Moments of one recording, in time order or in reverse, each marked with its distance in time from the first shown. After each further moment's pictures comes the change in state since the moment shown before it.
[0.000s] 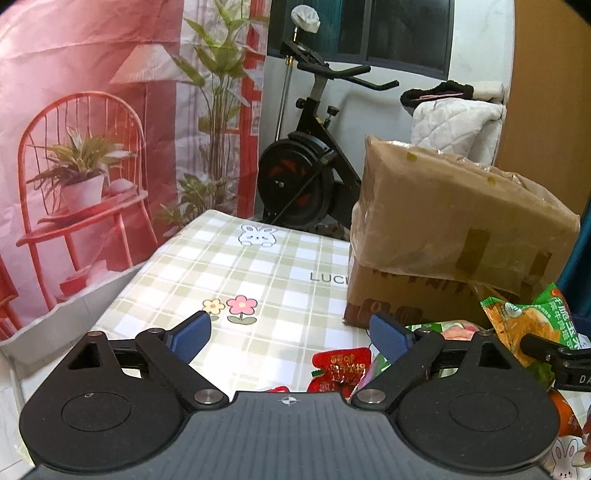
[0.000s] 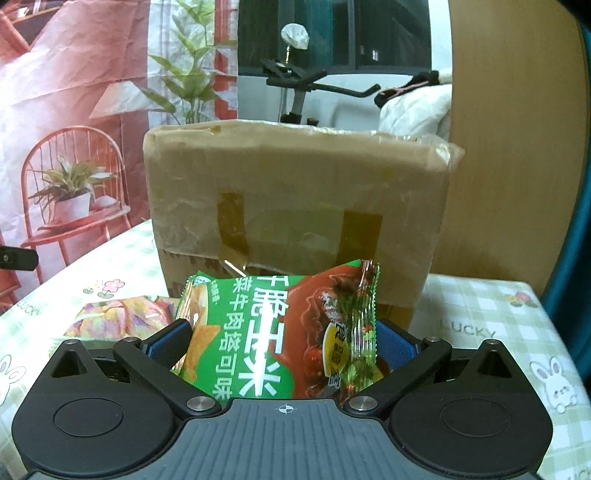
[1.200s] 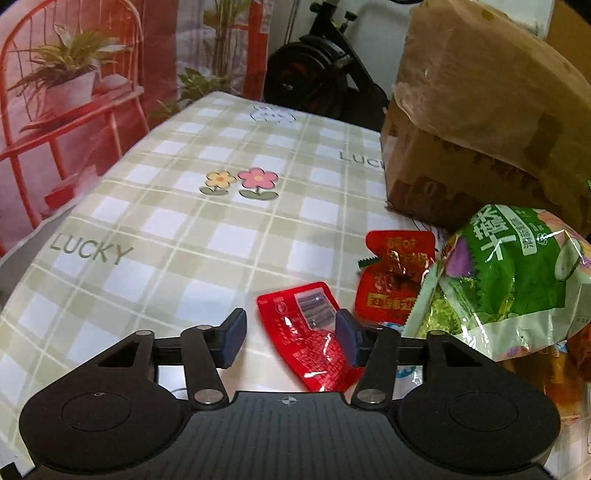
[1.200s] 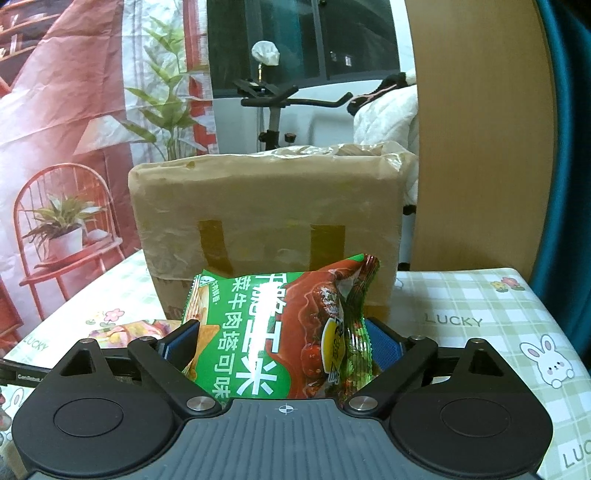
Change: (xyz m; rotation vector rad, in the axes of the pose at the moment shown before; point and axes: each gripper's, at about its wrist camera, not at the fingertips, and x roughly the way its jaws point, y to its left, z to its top) left arm 0.069 0.038 -0.062 -0.041 0.295 -0.026; right arm -0.025 -0.017 -0.006 0.100 -0.056 -0.016
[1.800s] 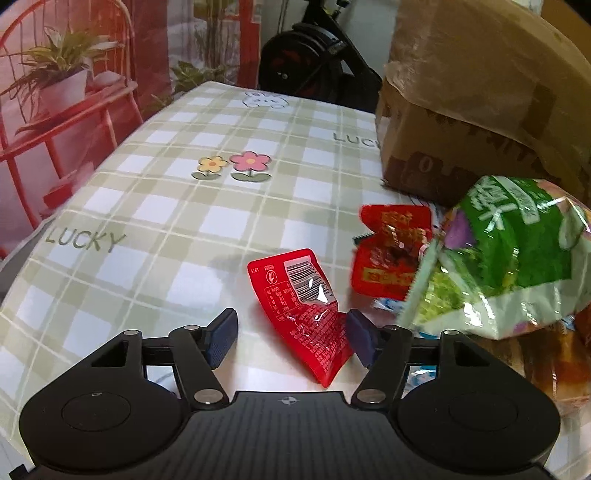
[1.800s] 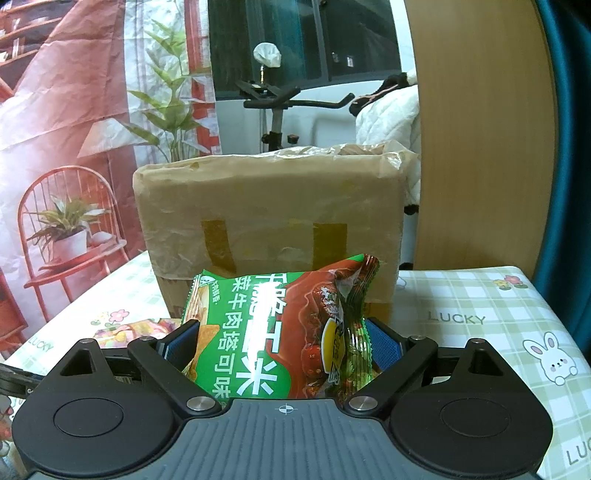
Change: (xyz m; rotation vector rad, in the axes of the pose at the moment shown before) left arm 0.001 -0.006 -0.009 0.037 0.025 0.024; right arm -0.002 -0.002 -0.002 0.009 -0.009 0.012
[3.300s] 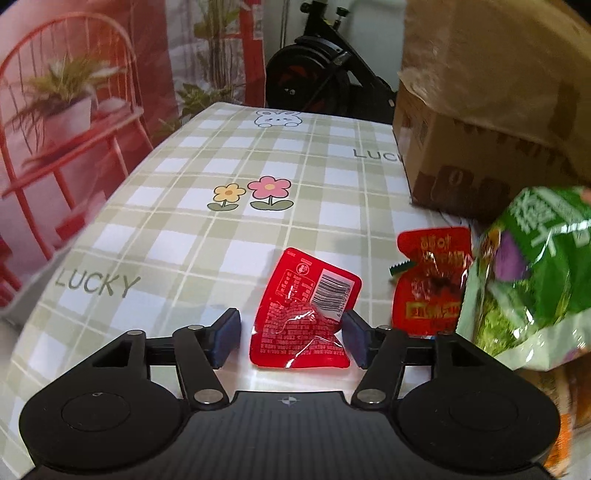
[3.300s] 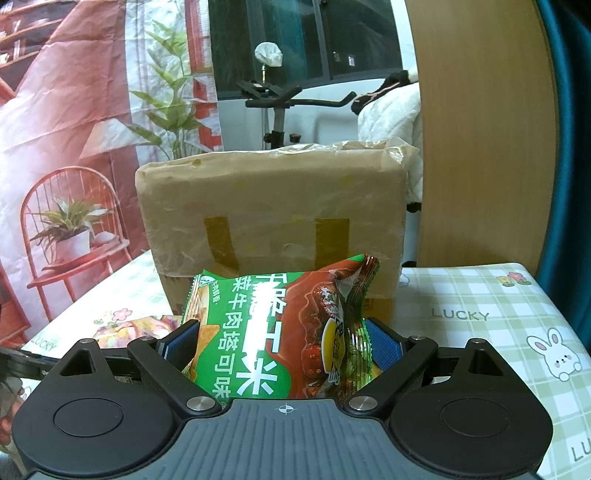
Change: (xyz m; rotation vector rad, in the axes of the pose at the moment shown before) left arm 0.023 0.002 0.014 0.083 -0.062 0.070; right arm 0.002 -0.002 -0.002 0.006 0.000 0.016
